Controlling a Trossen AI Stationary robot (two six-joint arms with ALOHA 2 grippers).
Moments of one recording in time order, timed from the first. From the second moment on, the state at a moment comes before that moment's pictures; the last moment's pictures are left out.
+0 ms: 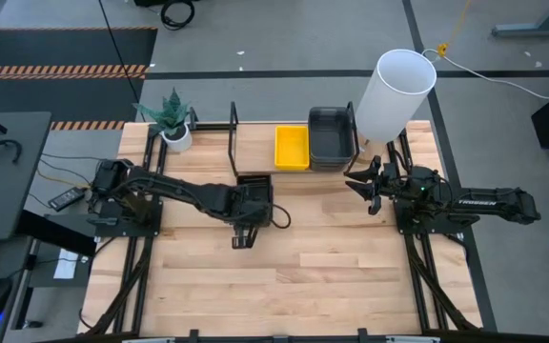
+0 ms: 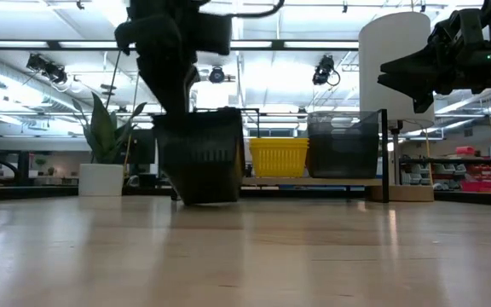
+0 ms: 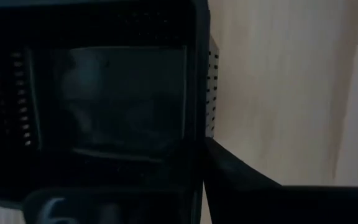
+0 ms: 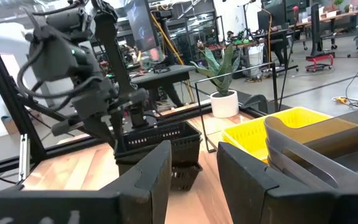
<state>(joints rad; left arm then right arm) -0.17 1.73 1.33 -0.90 -0.19 -0.17 -0.19 0.25 0.04 0.28 0.03 0.21</state>
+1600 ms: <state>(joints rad) -0.22 1.92 1.25 -0.70 -0.21 -0.18 -0.19 0.25 0.04 0.31 0.03 0.21</state>
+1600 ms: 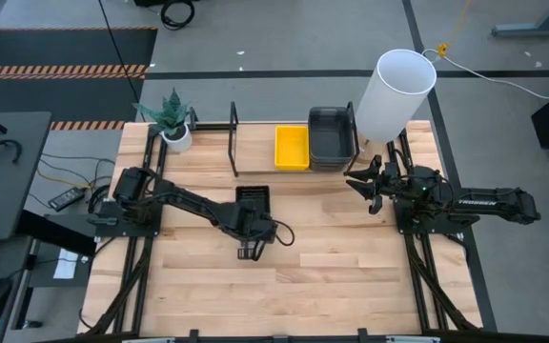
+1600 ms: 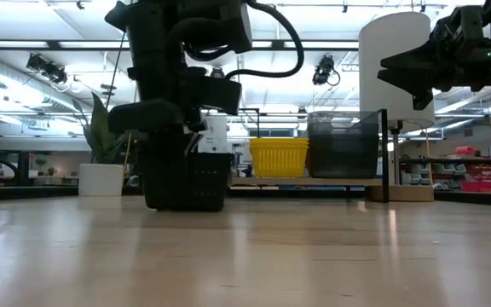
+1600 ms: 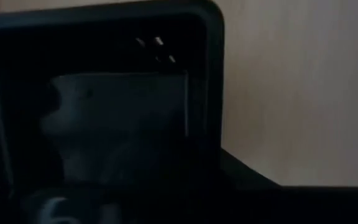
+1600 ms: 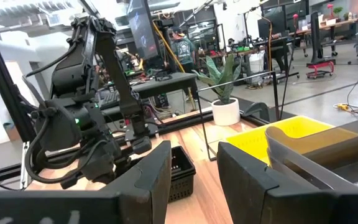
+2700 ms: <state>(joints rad) -0.01 1.75 1.35 -0.81 -0.26 0.04 -0.19 0.25 0.04 0.32 0.03 0.21</state>
